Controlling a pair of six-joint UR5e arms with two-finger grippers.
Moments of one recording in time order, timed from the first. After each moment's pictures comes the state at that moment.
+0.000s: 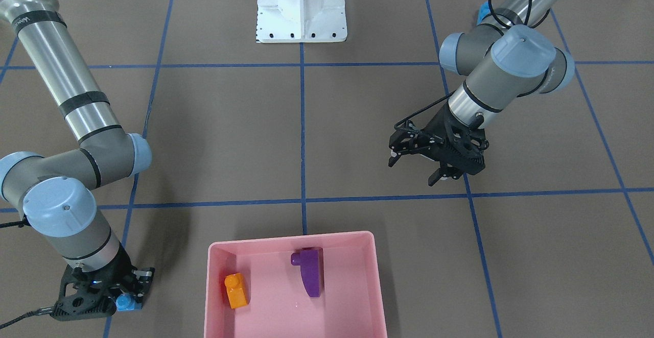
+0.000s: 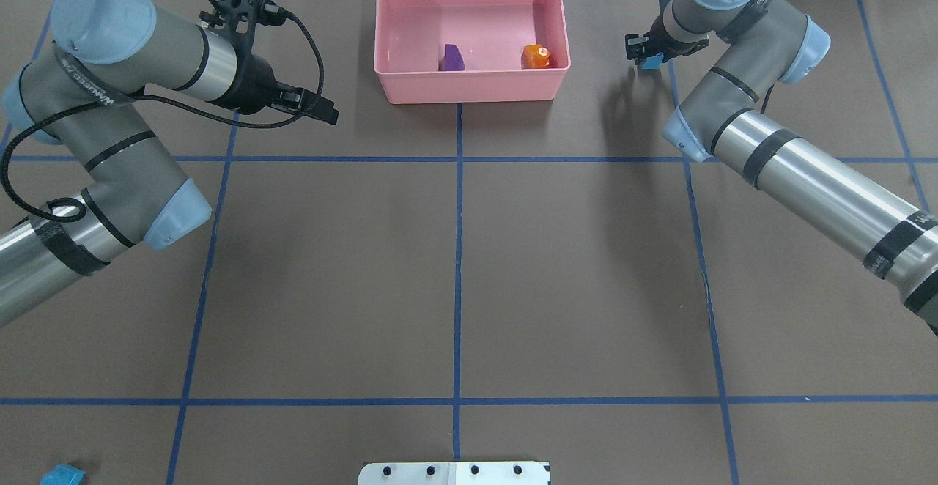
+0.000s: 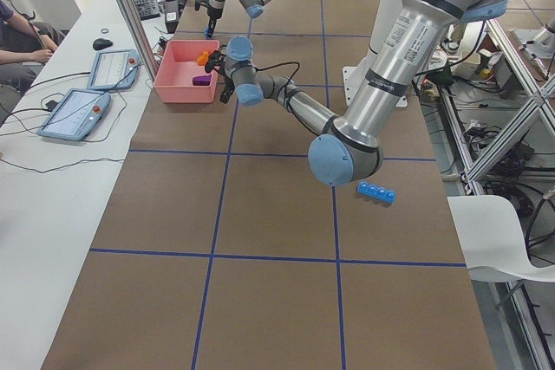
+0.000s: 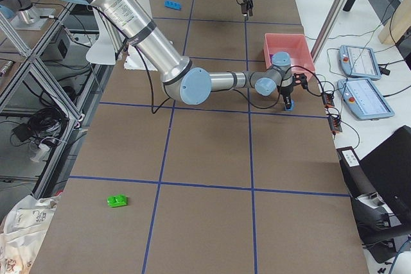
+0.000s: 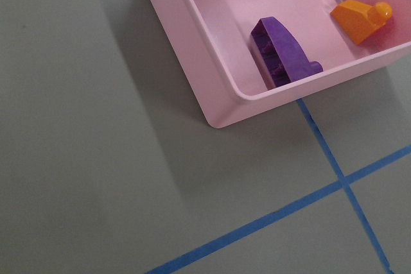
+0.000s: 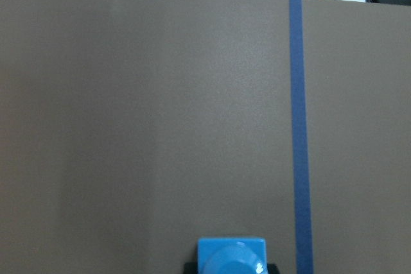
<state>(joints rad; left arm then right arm) -0.85 -2.09 -1.54 -2.22 -2.08 -0.83 0.96 -0.77 0.82 -0.88 1.87 0.84</state>
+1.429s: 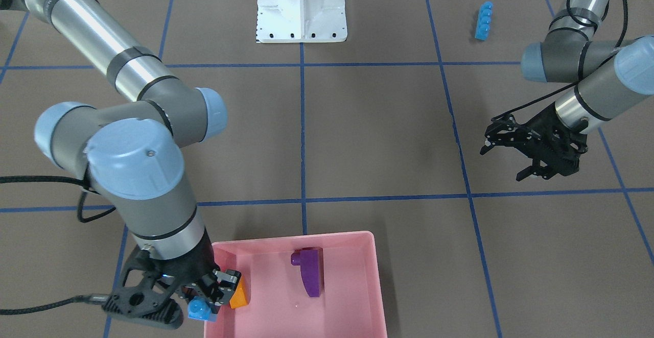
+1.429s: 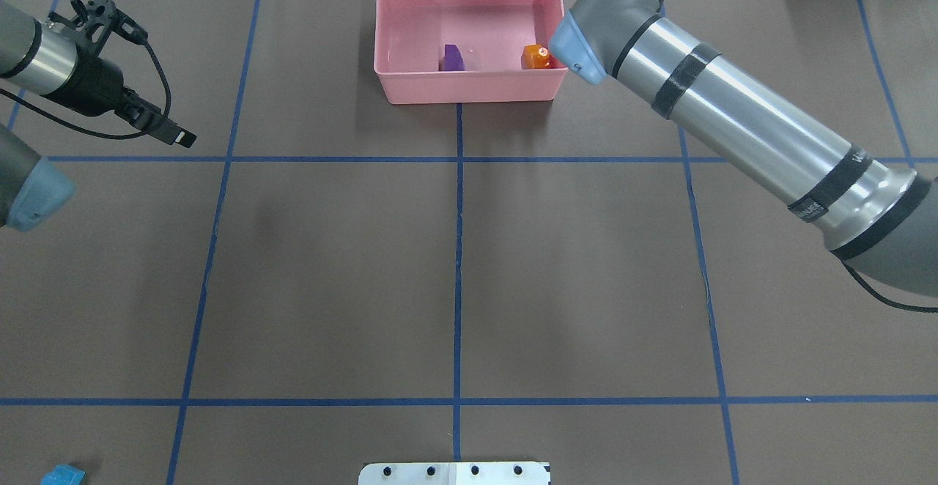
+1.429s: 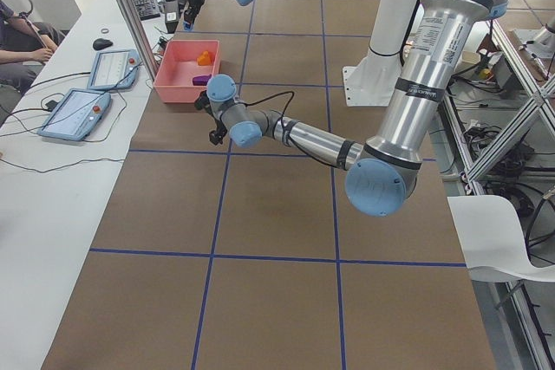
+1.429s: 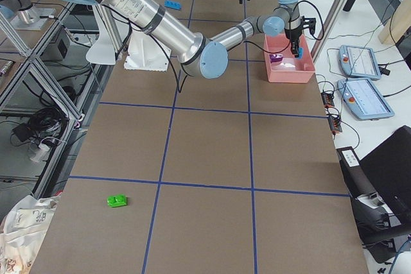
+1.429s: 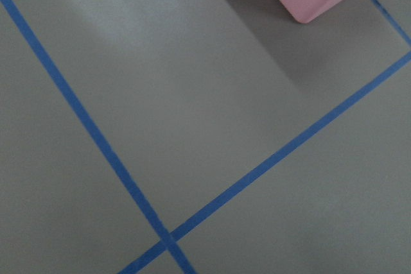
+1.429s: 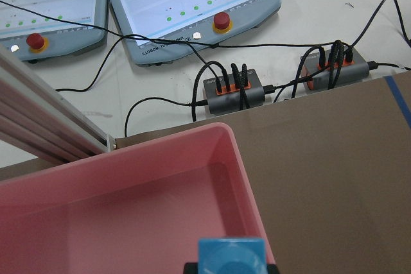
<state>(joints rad) -1.06 -1.86 -1.54 -2.17 -2.36 -0.28 0.92 -0.50 0.96 -1.22 1.80 1.20</state>
